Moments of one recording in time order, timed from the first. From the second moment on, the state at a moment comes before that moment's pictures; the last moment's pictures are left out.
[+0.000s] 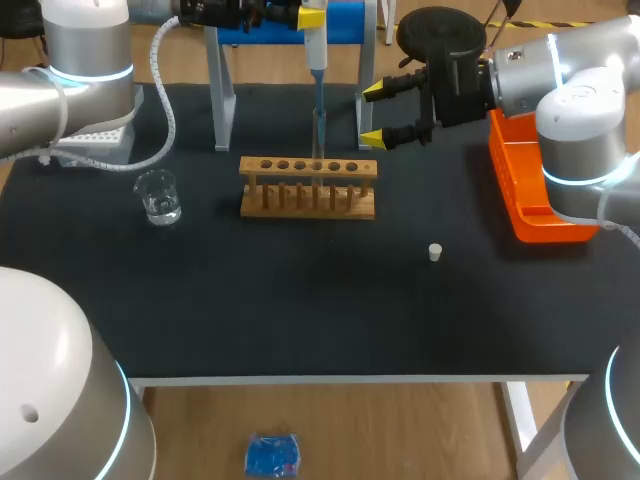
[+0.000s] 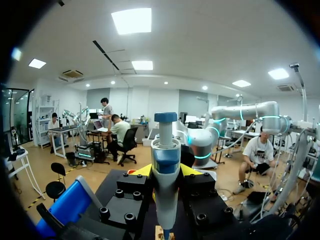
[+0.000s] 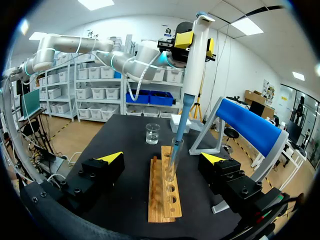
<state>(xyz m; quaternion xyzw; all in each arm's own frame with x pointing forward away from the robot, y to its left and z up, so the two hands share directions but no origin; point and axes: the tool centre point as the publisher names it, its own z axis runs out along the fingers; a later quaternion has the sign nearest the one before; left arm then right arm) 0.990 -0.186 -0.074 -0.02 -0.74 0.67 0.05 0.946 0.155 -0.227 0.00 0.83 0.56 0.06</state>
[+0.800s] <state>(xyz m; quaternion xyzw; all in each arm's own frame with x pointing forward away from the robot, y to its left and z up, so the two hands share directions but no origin) 0.990 -0.186 -0.074 -0.02 -0.74 0.67 0.05 0.974 0.089 -0.130 0.06 0.84 0.51 0.16</state>
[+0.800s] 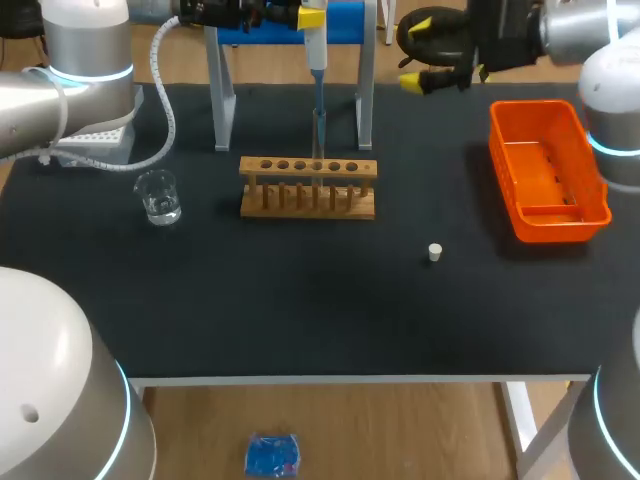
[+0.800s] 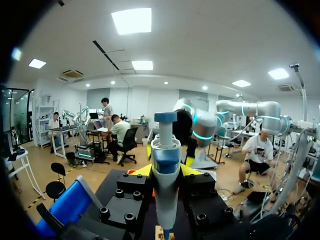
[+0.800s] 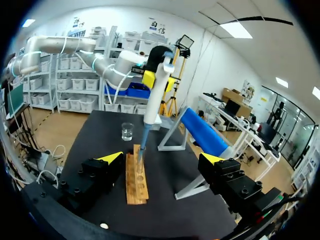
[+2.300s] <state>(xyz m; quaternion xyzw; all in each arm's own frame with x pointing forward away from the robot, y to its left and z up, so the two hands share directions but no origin) 0.990 -0.186 -0.074 -0.02 -0.74 0.67 0.05 0.959 0.100 -0.027 0.08 0.87 0.46 0.16</state>
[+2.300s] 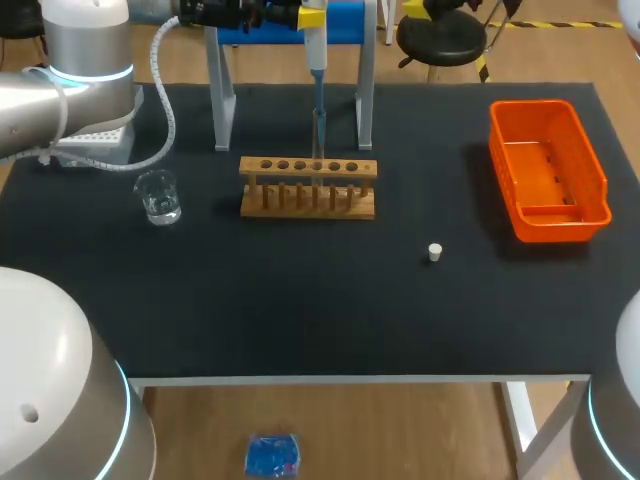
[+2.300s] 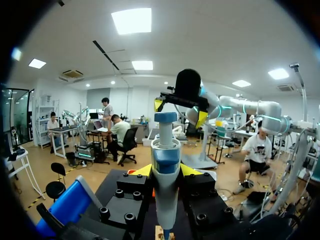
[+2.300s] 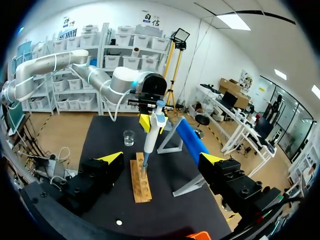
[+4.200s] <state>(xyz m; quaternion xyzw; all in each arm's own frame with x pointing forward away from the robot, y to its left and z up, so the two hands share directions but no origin) 0.990 -0.186 -0.074 -0.02 -0.74 0.67 0.05 0.980 0.208 0.009 0.17 0.86 0.48 0.07</state>
